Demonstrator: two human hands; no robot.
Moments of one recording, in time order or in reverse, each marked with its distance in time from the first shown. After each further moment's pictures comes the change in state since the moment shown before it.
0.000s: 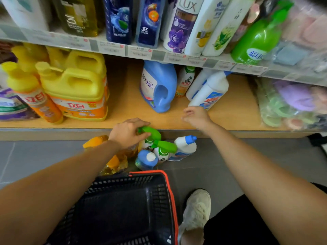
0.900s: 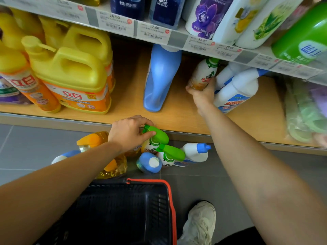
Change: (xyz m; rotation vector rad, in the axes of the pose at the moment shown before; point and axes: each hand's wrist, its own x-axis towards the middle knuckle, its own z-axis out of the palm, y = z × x) left_hand 0.004 -0.005 0.018 -0.003 0.180 -0.183; right_hand 0.104 -0.032 0.036 0.505 0.339 -0.025
